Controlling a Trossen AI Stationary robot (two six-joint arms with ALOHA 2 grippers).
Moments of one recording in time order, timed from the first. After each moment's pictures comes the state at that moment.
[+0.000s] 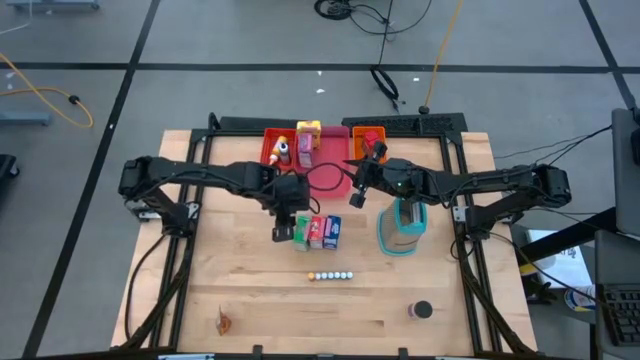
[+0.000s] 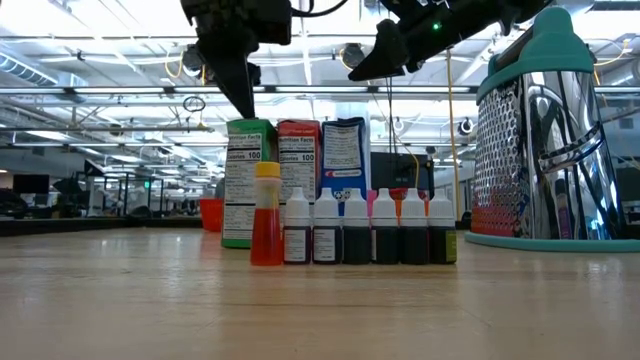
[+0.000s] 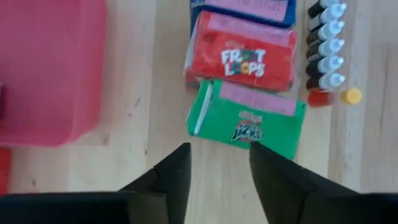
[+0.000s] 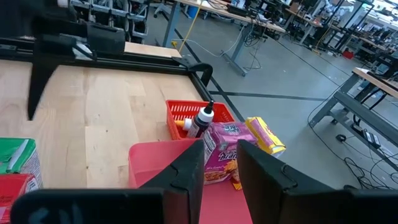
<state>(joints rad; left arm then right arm) 0.03 1.62 1.38 -0.96 0.08 -0.05 -0.10 1.33 0.86 0.20 0.39 -0.22</state>
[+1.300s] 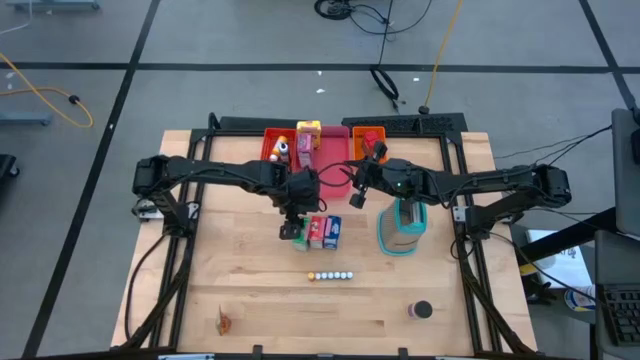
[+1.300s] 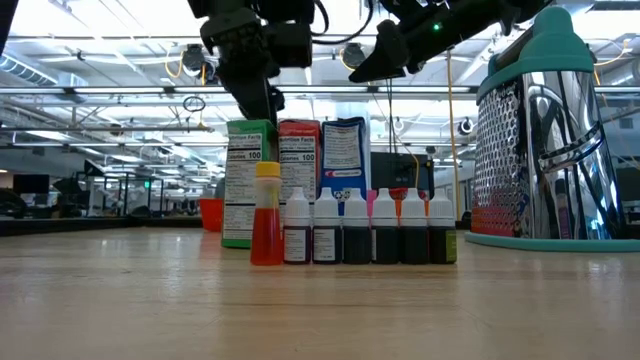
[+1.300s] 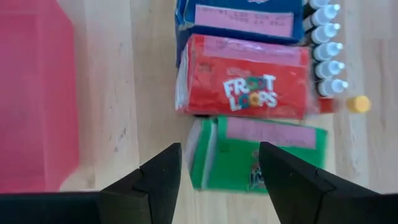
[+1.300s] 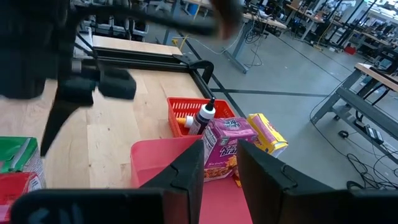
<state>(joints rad) 0.09 1.72 1.38 -0.86 0.21 0.10 -0.10 1.33 0.86 0.19 0.39 -0.20</state>
